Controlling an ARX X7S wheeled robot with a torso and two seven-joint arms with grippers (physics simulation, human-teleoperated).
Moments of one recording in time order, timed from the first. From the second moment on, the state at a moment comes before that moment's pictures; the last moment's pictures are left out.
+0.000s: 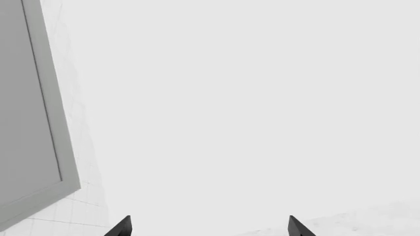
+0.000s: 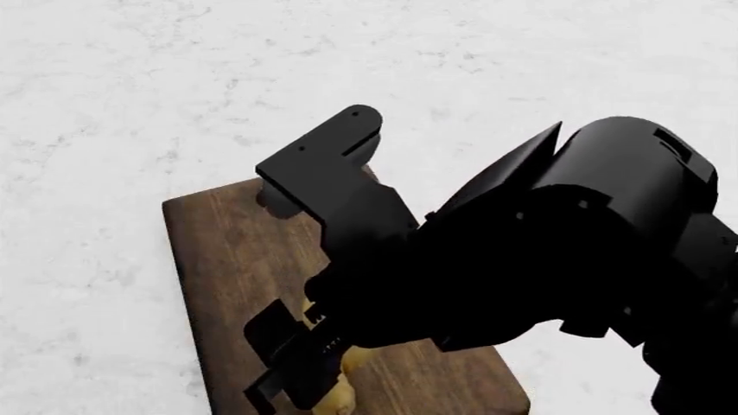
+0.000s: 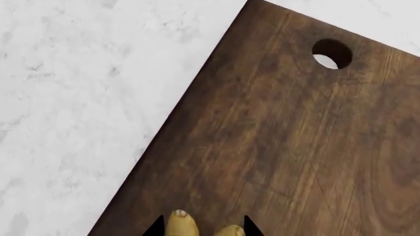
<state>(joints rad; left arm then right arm) -1.32 -0.39 0.24 0.18 -0.45 -1.07 -0.17 1.56 0.46 -1.12 0.12 1.60 1.25 0.12</state>
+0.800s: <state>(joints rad) -1.34 -0.40 0.24 0.19 -0.46 -1.08 -0.18 1.70 0.49 -1.08 0.01 1.66 1.29 0.25</state>
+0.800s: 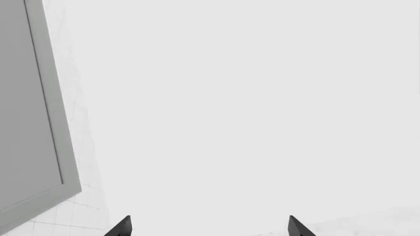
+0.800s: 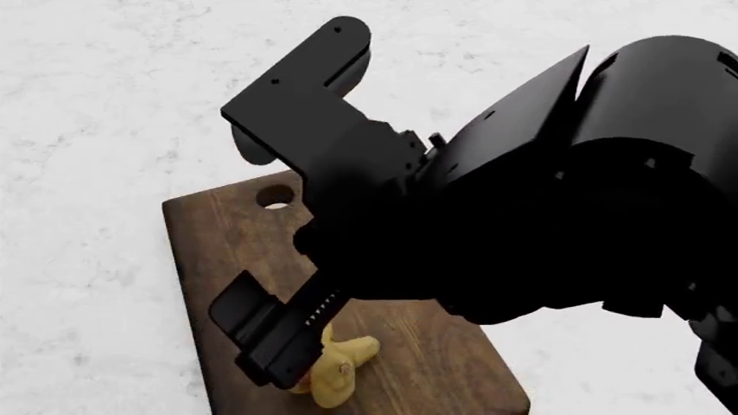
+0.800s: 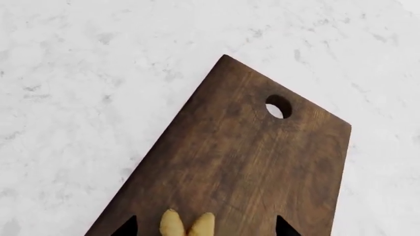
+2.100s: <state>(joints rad) -1.35 -0.41 0.24 0.16 -0.47 -1.06 -0.19 2.04 0.49 -1.66 0.44 0.97 1.20 -0.57</state>
